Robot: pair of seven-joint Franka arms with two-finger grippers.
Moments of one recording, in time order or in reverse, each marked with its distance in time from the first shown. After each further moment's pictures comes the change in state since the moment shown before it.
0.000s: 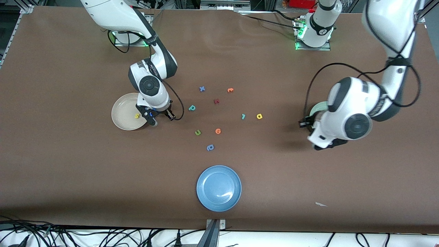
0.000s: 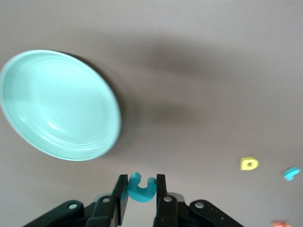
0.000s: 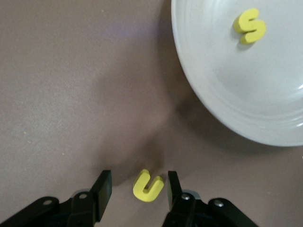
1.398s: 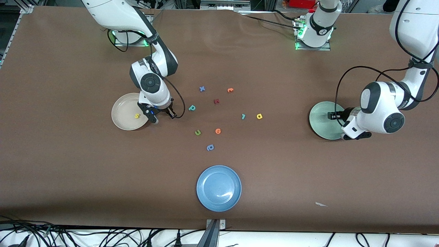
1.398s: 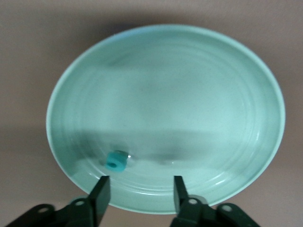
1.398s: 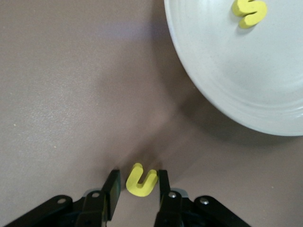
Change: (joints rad) left arm 0.265 -0.004 0.010 -0.355 0.055 0.312 0.329; right arm -0.002 -0.005 0.007 -0.034 0.000 0.045 0.018
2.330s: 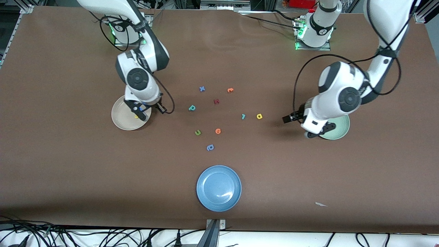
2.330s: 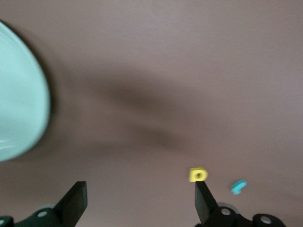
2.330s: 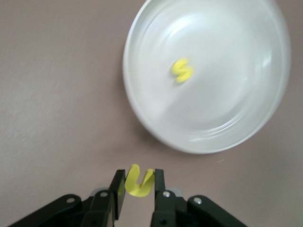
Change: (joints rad) left arm -0.088 -0.070 -0.339 -0.003 -0.082 0.207 -0.653; right arm -0.002 -0.182 -0.086 0.002 0.000 -0.291 -0.197
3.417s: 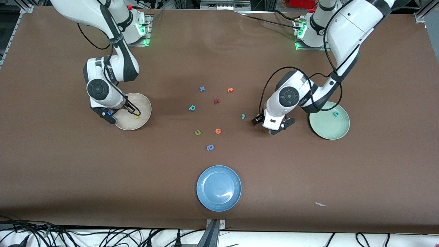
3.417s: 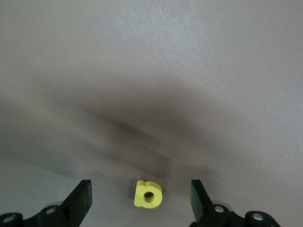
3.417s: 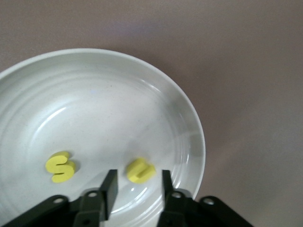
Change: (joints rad) left arm -0.182 0.224 0.002 -0.003 0.282 0.215 -0.456; right arm -0.011 0.036 -0.222 -0.150 0.000 0.115 -0.357
